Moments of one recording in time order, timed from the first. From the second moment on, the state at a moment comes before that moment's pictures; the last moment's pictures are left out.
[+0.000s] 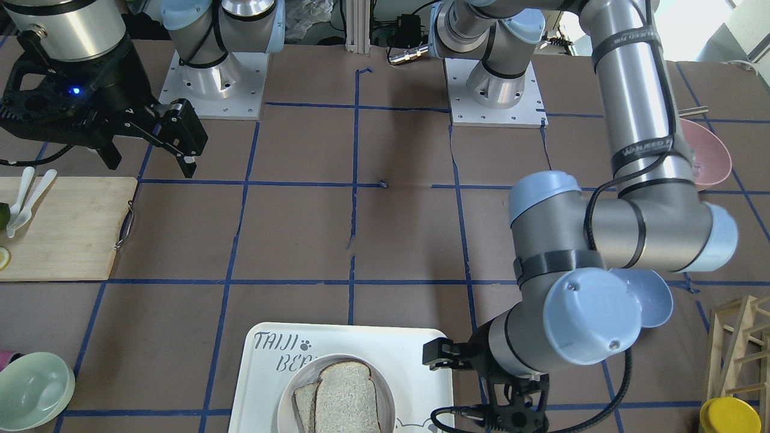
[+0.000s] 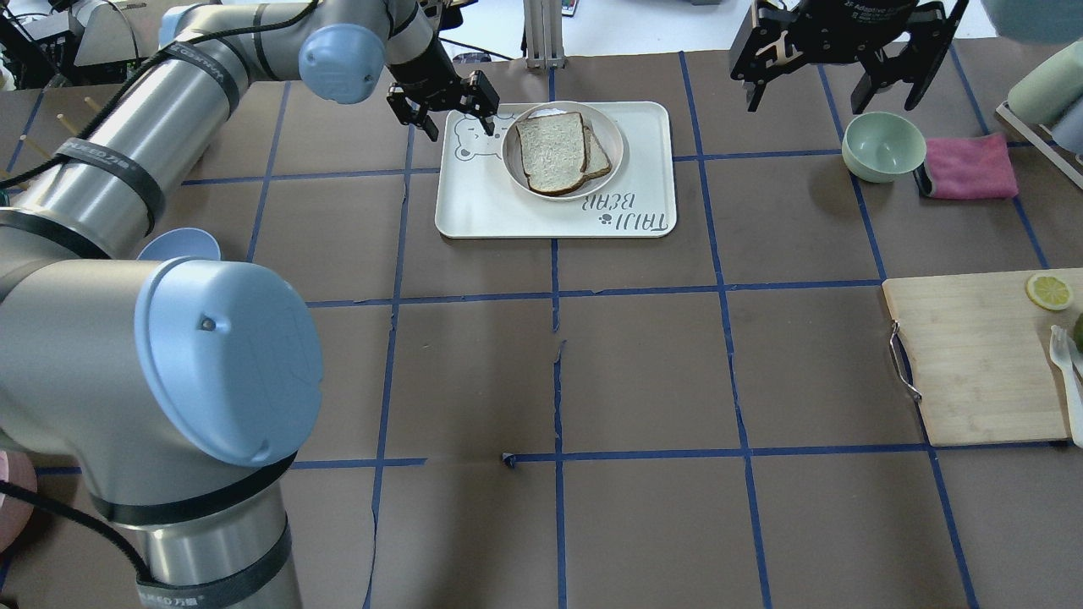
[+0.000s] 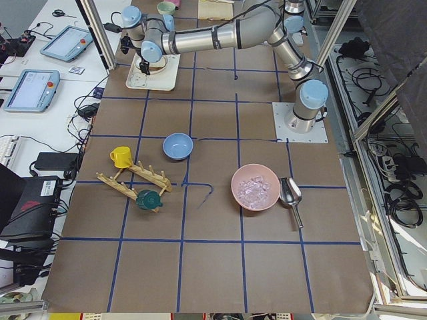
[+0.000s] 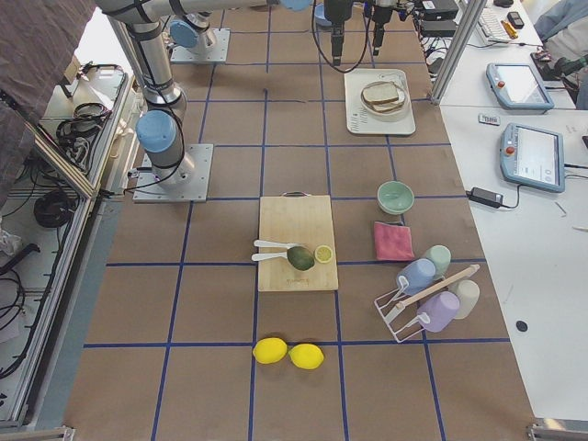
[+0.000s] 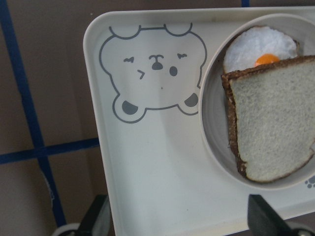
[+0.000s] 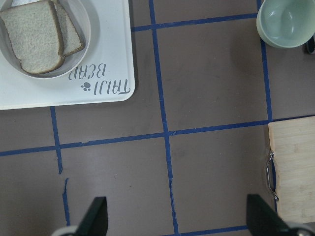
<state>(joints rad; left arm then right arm) -1.61 -2.25 -1.04 -1.45 1.43 0.07 1.59 -1.48 1.37 -1.56 -1.59 0.12</state>
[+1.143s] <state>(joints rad) -1.52 -1.70 -1.45 -1.67 1.53 0.06 1.59 -1.48 1.37 -1.55 -1.59 0.11</state>
